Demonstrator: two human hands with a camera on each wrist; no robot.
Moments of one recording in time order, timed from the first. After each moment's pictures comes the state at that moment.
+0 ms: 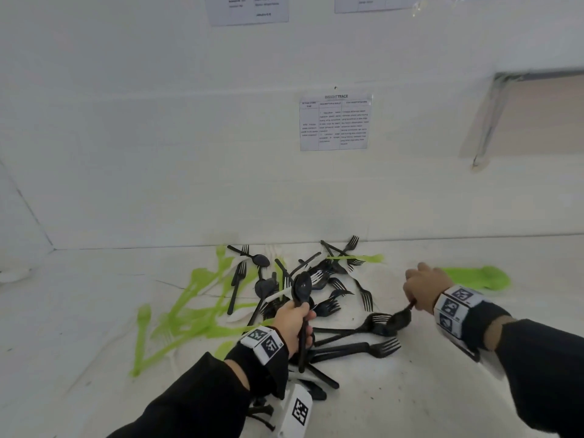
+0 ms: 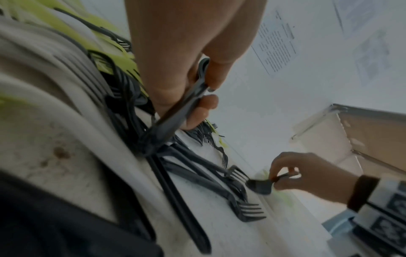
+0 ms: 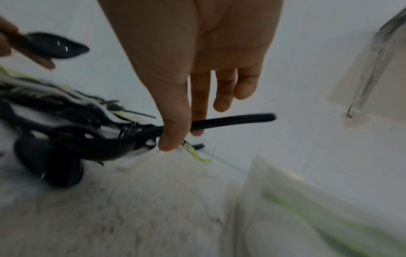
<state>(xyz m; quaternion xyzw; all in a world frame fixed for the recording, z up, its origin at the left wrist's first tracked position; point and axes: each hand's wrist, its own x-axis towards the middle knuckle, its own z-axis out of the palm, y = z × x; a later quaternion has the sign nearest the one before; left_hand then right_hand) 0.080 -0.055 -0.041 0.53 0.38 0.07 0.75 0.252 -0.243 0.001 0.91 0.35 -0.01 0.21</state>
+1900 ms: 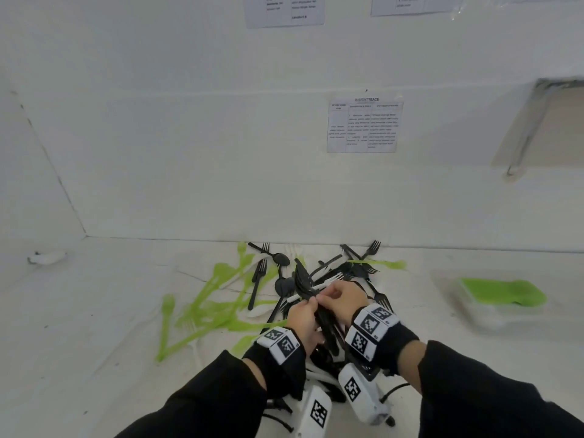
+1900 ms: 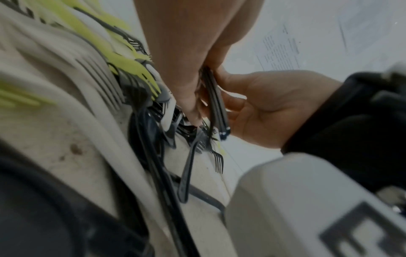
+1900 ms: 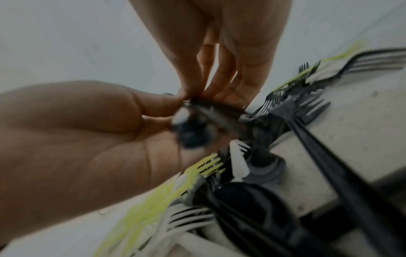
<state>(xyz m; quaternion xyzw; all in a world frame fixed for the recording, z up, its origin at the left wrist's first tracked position) 0.075 -0.049 -0.040 0.46 0.35 0.15 0.80 0.141 -0.117 -0.013 0.85 0.27 -0.18 -0.42</state>
